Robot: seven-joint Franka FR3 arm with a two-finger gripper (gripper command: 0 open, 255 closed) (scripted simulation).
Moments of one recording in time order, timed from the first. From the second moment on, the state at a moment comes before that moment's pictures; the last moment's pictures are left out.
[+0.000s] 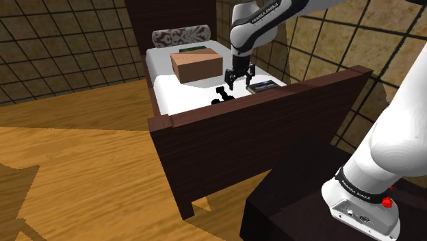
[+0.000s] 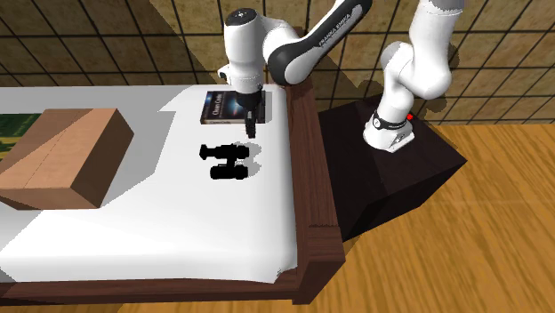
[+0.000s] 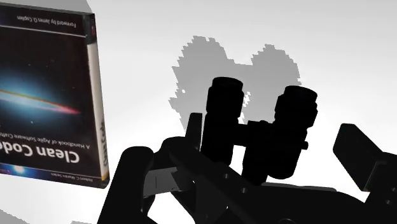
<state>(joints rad) 0.00 0.08 -0.11 -2.10 -0.02 2.19 0.23</state>
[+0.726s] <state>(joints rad) -0.03 0.44 -0.11 -1.79 0.04 2.29 0.23</state>
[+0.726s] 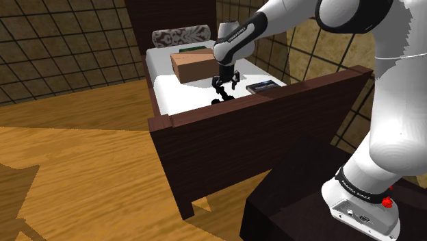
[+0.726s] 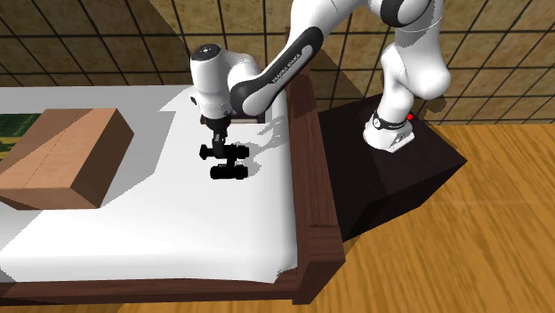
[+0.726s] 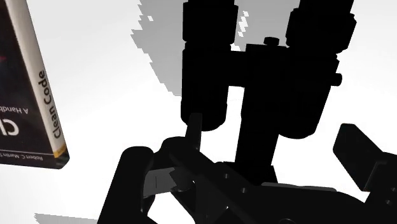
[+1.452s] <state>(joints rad) -0.03 0.50 -0.10 -1.80 0.04 2.35 0.23</state>
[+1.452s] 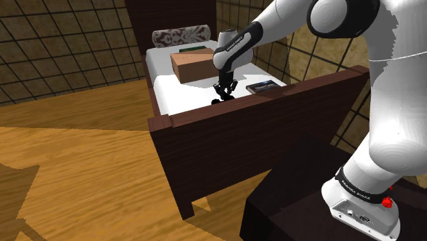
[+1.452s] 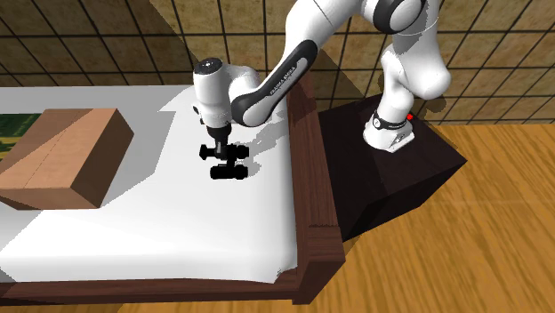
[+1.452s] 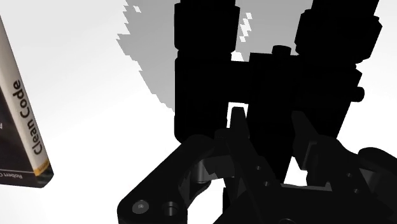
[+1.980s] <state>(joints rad) -0.03 0.48 -0.10 -1.80 0.04 2.34 0.23</state>
